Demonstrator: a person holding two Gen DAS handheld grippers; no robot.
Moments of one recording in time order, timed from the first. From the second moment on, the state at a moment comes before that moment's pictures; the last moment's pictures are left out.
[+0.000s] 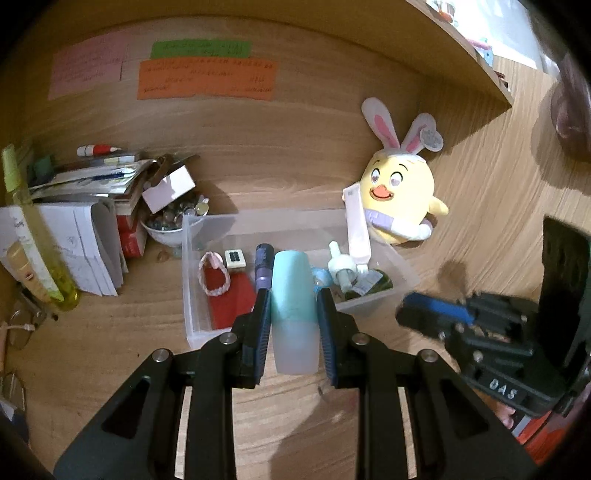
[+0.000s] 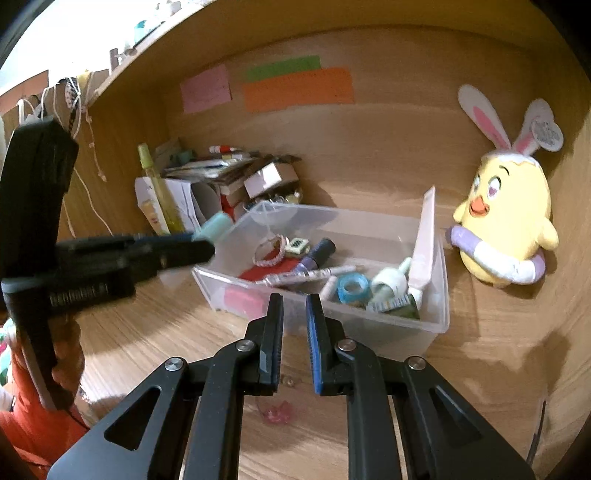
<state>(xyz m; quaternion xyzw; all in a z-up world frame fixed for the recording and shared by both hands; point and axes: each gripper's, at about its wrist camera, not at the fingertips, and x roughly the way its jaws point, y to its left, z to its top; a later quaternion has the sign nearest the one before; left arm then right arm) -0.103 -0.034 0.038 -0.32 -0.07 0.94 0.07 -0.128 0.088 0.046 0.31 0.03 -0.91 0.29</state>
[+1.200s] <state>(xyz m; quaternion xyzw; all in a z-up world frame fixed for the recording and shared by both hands) -0.173 -0.051 0.030 -0.35 -0.09 0.93 0.05 -0.117 0.076 -0.031 0.42 0.08 -0.86 0.27</state>
